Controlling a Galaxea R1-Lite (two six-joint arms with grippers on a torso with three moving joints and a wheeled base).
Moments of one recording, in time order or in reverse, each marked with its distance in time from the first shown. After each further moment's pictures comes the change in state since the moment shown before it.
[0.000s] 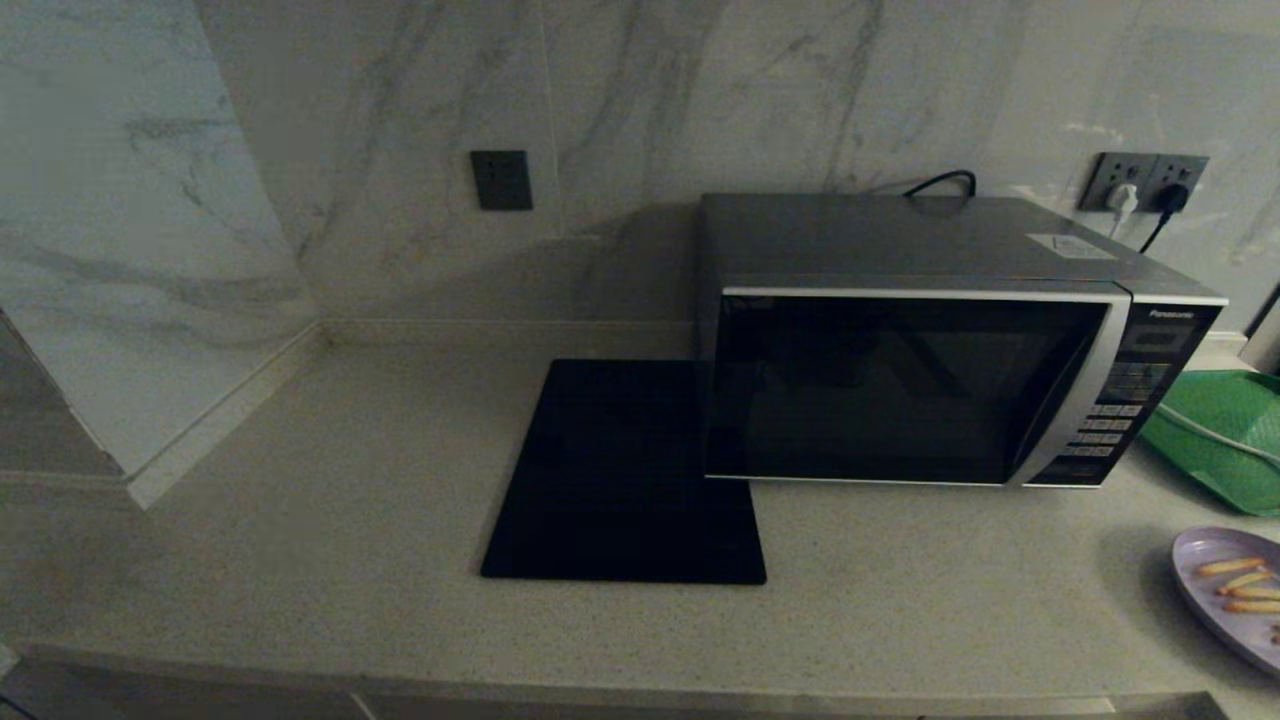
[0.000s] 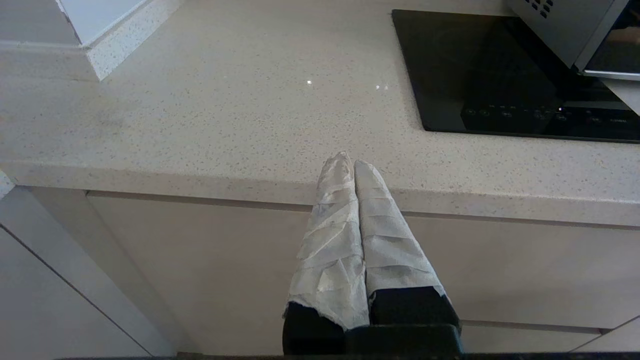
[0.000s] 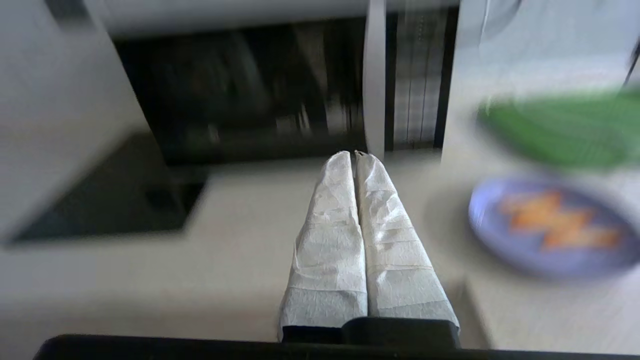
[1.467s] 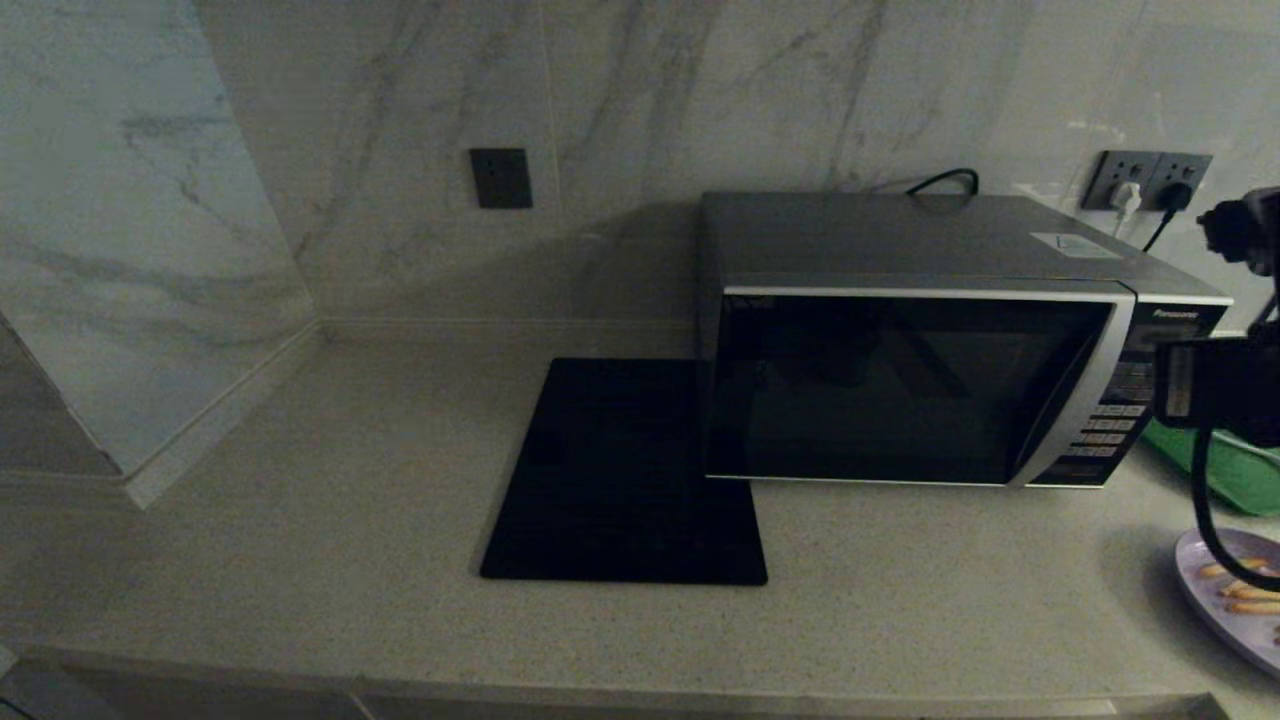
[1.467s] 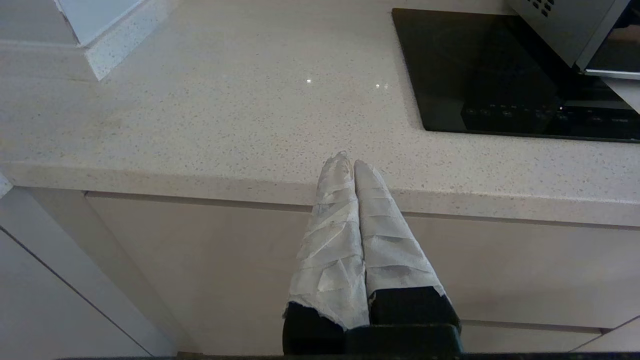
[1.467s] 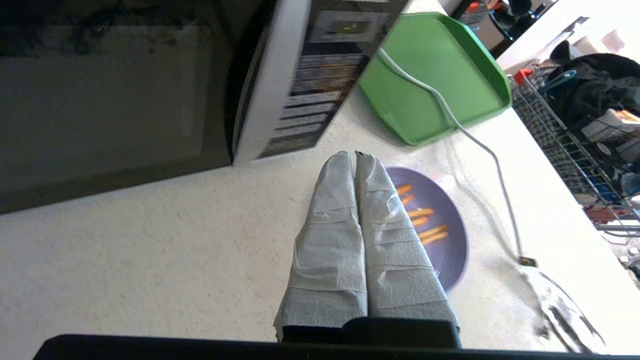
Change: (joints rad) left arm 0.000 -0.008 0.001 0.002 0.000 0.001; right arm 0.363 1.389 -0.748 0.043 -0.892 -0.010
